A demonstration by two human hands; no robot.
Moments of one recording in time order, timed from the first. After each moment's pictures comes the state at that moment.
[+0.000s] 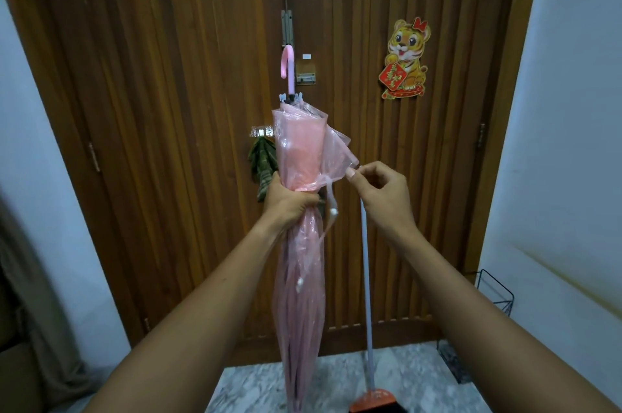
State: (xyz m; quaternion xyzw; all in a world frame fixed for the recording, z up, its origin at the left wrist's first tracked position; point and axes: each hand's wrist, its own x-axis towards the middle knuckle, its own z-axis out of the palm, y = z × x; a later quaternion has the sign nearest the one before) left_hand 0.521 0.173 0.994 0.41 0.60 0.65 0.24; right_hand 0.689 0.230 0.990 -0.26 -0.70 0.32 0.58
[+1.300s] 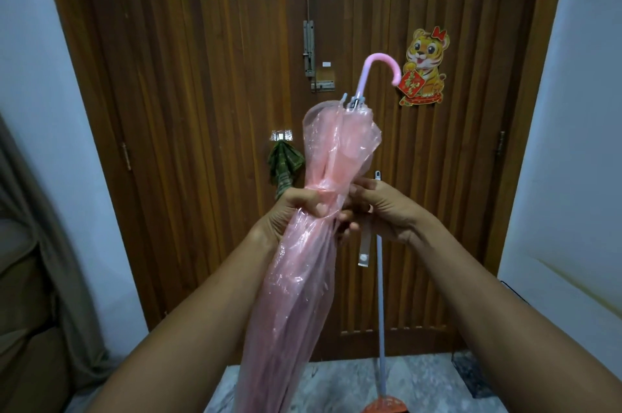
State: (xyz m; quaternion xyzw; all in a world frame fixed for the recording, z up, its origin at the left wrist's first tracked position) left_hand 0.528 0.109 1.006 0.49 0.24 0.52 0.66; right_hand 0.690 0.212 1.010 -0.11 -0.61 0.73 0.28
